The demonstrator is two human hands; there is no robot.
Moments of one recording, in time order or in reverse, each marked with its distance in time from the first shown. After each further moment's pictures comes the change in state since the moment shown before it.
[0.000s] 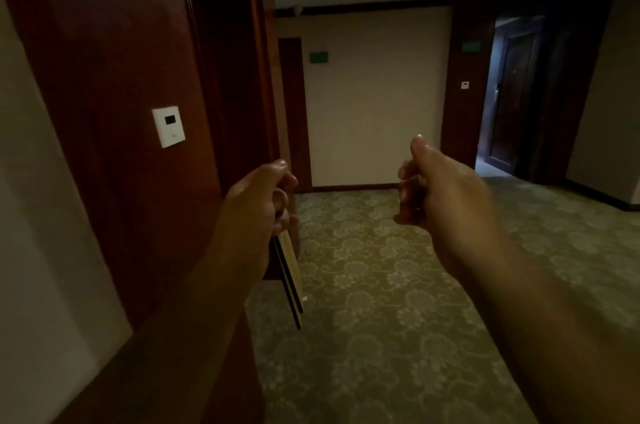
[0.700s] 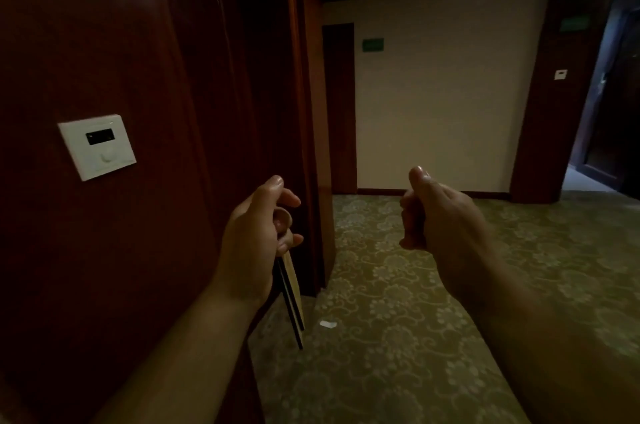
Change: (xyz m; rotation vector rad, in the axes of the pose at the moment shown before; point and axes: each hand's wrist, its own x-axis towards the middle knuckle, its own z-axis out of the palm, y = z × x) left_hand 0.246 -0.126 0.049 0.092 0.164 0.023; right_hand 0.297 0.145 0.045 0.074 -0.269 0.080
